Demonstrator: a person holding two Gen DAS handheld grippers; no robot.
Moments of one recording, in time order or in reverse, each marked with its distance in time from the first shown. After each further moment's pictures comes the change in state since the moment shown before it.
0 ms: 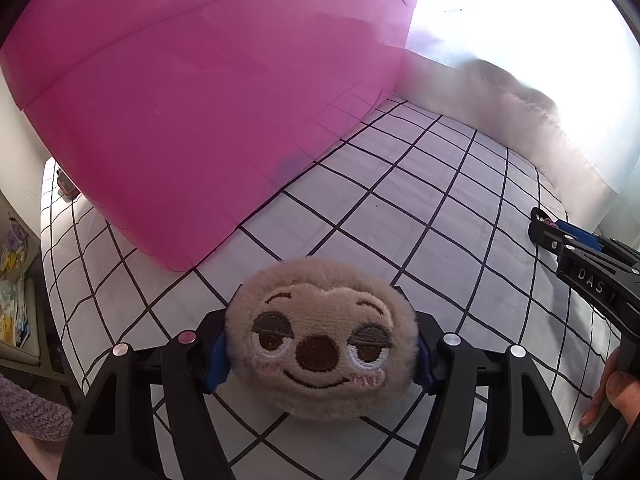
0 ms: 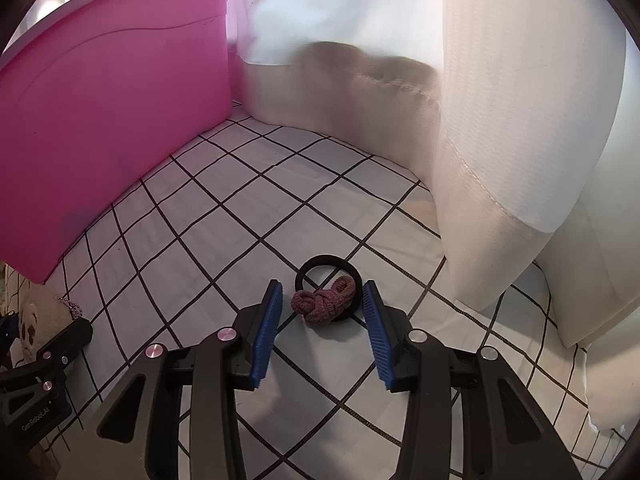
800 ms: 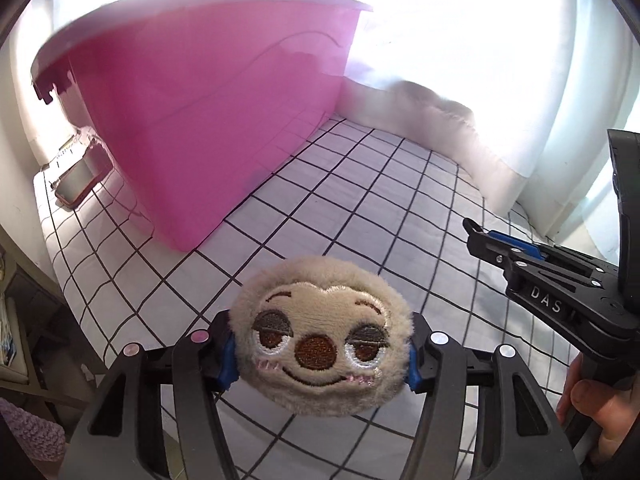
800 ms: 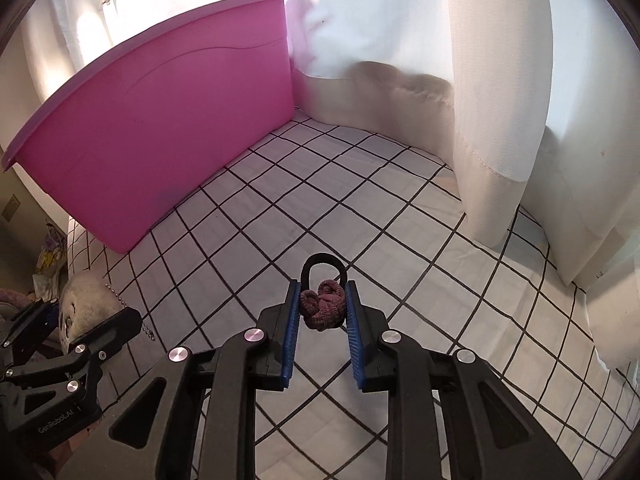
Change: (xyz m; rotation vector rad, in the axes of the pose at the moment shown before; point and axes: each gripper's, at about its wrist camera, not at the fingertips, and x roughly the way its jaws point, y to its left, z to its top) left arm -0.079 -0.004 -0.009 0.068 -0.028 -0.174; right arm -0.080 0.021 -0.026 0.009 0.005 0.138
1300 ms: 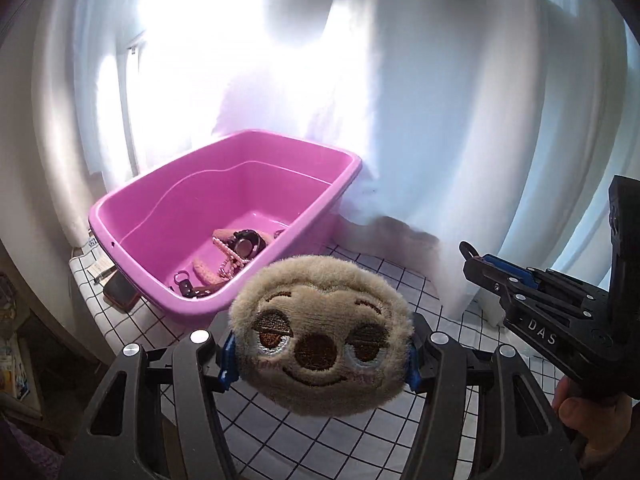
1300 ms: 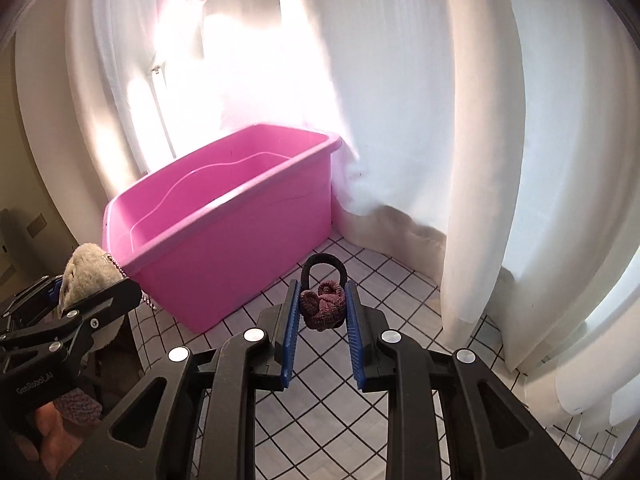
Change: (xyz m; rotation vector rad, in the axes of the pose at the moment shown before) left arm -0.125 0.010 0.094 -0.014 -0.245 0.005; right arm -0.124 0.036 0.090 -0.071 -0.244 0.055
